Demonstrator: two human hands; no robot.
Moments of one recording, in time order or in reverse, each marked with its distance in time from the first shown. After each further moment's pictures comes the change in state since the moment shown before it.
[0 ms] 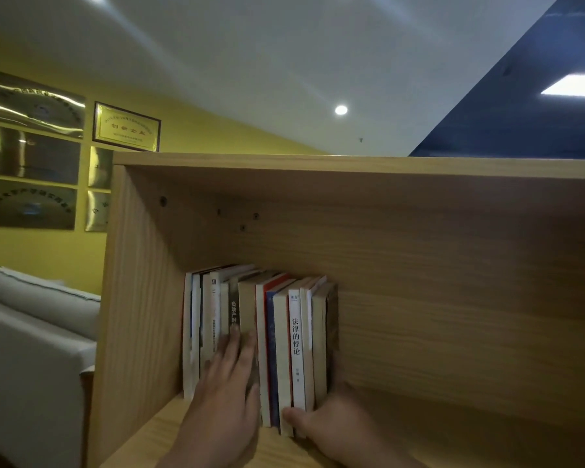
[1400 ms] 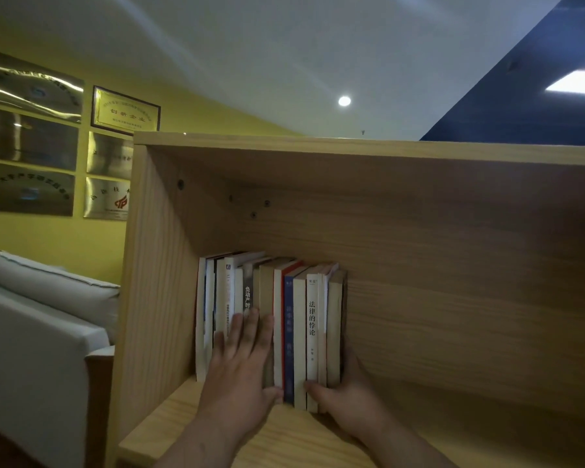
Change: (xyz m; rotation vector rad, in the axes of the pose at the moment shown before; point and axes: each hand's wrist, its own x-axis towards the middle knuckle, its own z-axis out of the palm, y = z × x) left_hand 0.018 -0.016 0.014 0.172 -0.102 -0.001; right_hand 0.009 0.012 0.005 0.218 0.064 -0.107
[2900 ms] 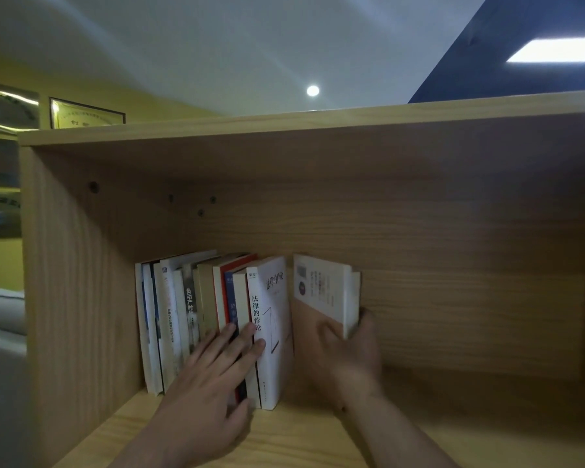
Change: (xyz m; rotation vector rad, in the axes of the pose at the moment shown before) left_hand -0.011 0.013 0.008 0.202 0.098 0.452; right_hand 0.004 -0.007 -0.049 0.301 0.548 0.077
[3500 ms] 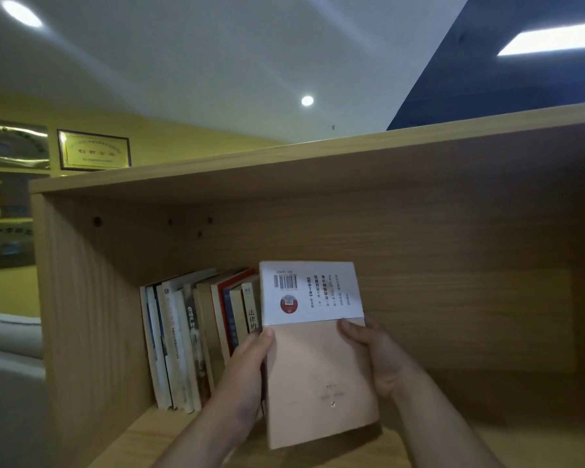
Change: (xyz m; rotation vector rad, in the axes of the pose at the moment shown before) left_hand 0.054 0.083 -0.077 -1.573 -0.006 -0.828; right_hand 0.031 -0.012 -0.061 0.592 -0.579 0.368
